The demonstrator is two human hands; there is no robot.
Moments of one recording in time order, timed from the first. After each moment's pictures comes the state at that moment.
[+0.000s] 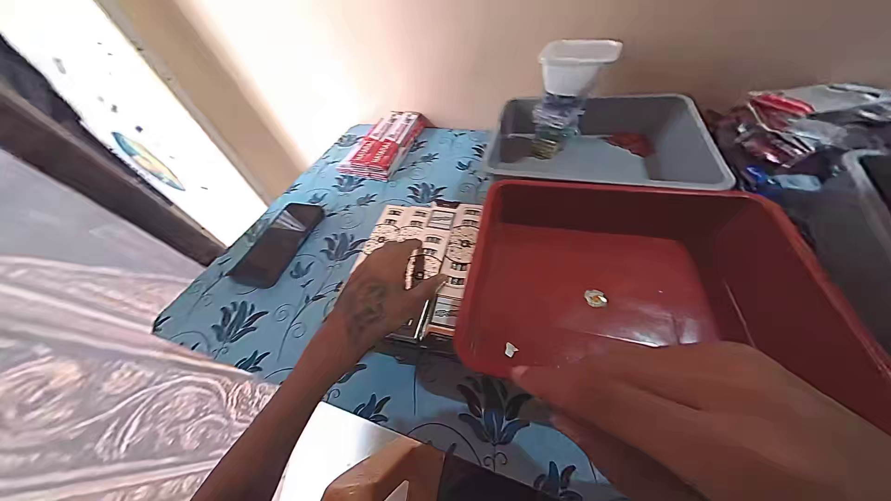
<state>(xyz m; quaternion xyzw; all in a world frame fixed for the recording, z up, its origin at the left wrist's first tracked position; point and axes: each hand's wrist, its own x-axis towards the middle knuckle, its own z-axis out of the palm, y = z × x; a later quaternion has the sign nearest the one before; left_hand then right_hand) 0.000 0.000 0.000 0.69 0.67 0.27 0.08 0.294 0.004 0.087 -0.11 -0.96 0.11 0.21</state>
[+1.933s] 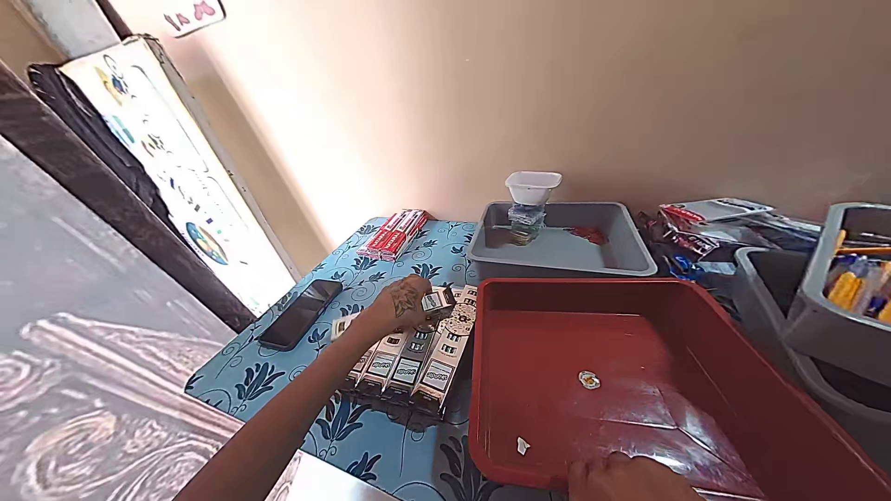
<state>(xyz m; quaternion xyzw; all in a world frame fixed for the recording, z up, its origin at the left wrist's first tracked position) -0.002 0.093 0.045 0.69 0.70 0.06 0.14 0.307 -0.034 0.111 -0.32 -0.91 0.09 -0.26</state>
